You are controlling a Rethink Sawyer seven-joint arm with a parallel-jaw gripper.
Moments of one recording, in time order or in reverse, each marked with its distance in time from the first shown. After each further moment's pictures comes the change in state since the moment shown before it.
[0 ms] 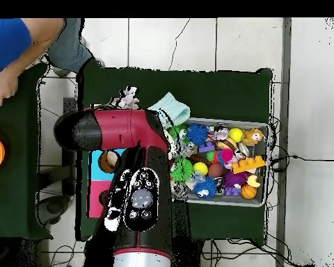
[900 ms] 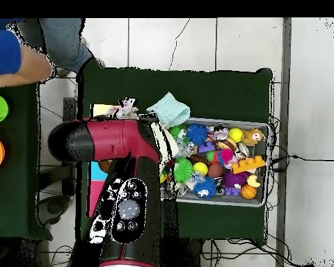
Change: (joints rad) arm 0.062 -0.016 -0.047 0.050 0.011 -0.002 0.000
